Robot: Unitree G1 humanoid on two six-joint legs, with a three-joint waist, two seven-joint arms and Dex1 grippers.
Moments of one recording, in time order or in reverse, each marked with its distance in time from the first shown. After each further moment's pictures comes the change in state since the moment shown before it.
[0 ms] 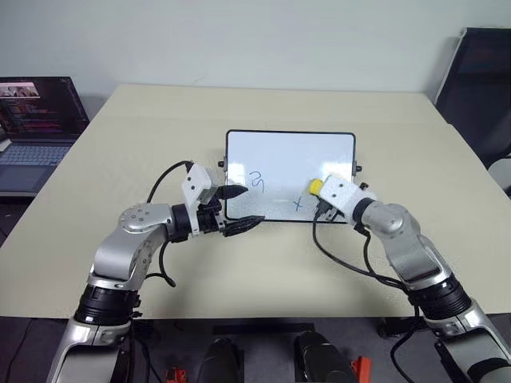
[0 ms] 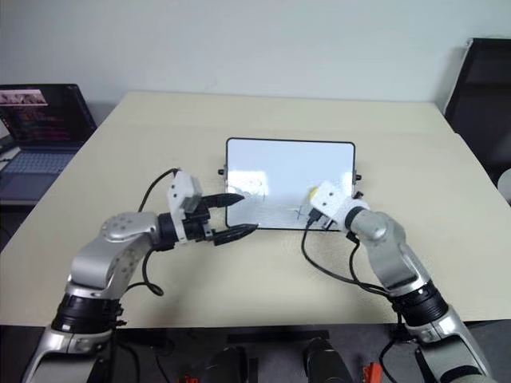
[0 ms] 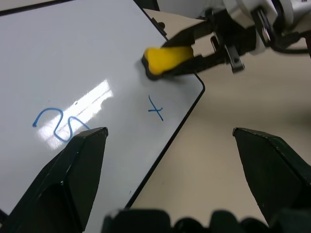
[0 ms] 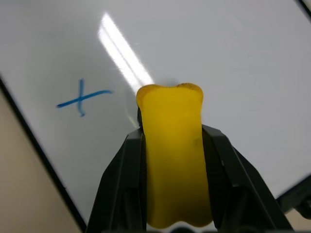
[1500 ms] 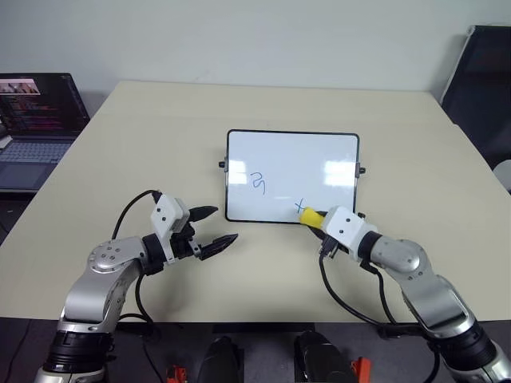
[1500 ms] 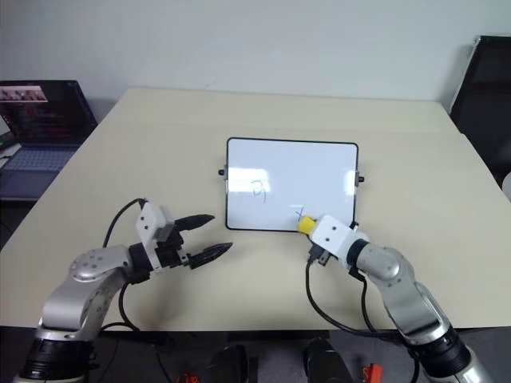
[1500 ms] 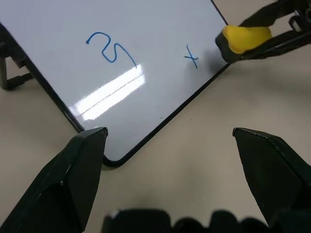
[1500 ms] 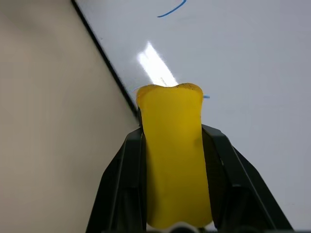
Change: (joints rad) left arm 0.246 0.032 0.085 -0.046 0.029 -0.148 0.042; right arm 0.198 -0.051 0.091 -0.221 0.040 -0.060 0.010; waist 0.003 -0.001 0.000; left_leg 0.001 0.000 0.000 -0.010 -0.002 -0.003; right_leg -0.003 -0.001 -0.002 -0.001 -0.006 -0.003
